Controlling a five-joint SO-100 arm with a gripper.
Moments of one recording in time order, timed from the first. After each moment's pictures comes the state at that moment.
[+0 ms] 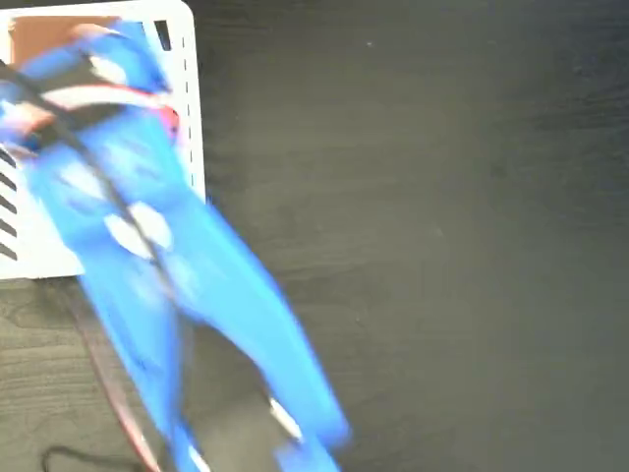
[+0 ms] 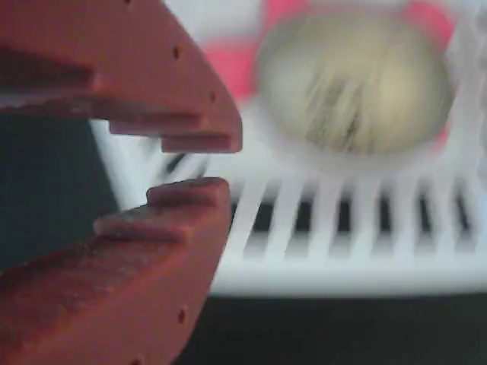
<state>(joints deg) -14.8 85.6 73.5 71.6 12.1</state>
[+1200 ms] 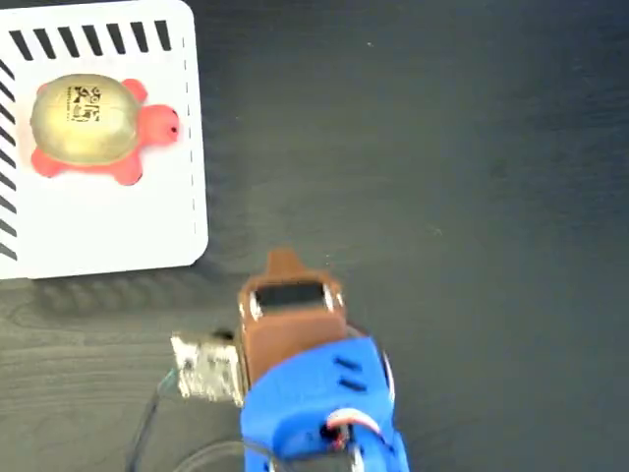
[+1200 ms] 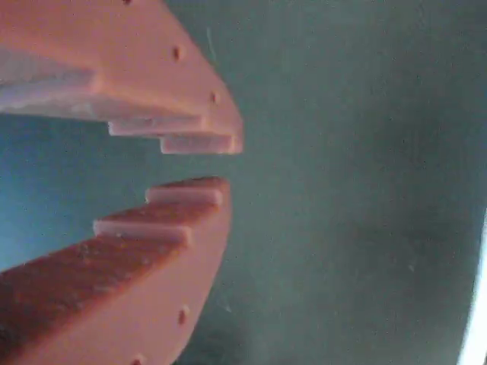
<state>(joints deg) -0.2 173.5 169.0 54.2 -1.3</state>
